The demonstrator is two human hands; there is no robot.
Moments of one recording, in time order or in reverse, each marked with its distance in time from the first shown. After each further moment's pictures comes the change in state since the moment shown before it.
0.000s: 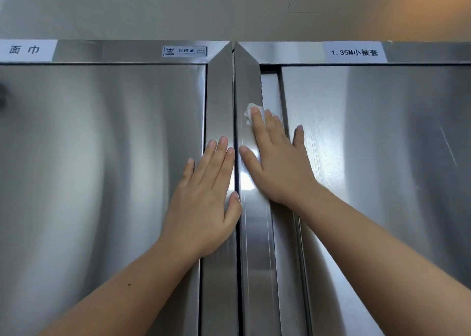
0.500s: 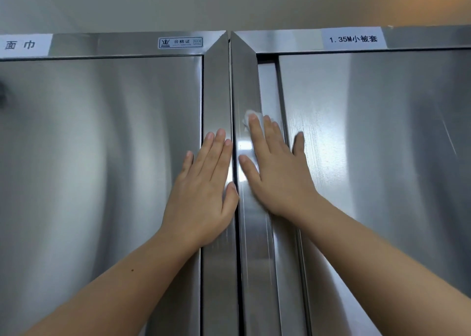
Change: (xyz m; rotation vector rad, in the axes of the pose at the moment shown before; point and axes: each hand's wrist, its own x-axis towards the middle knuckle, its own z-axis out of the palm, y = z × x) left_hand -0.001 0.001 0.001 0.007 0.002 0.005; right_hand -0.029 -0.006 0.003 0.034 -0.017 0.002
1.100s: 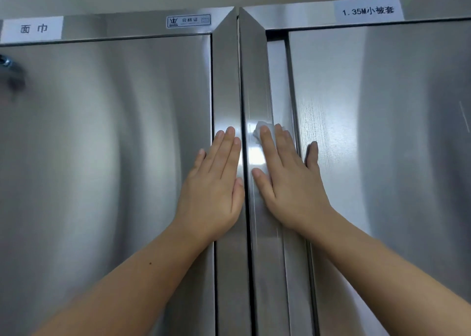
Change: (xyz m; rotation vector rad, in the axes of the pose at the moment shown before) left_hand -0.024 0.006 -0.002 0.040 0.024 0.032; right_hand -0.045 -0.004 0.011 -0.025 -0.036 -0.003
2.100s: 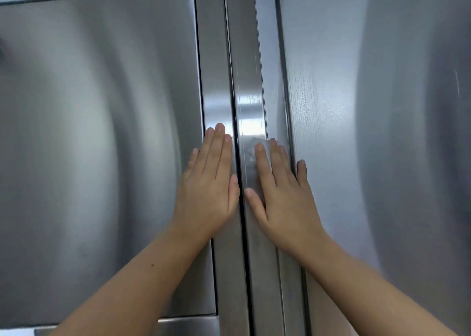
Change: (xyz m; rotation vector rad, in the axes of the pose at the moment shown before) left_hand -0.046 0.021 0.002 0.040 0.012 -0.004; right_hand -0.080 -0.019 0.017 0.090 -0.071 0.040
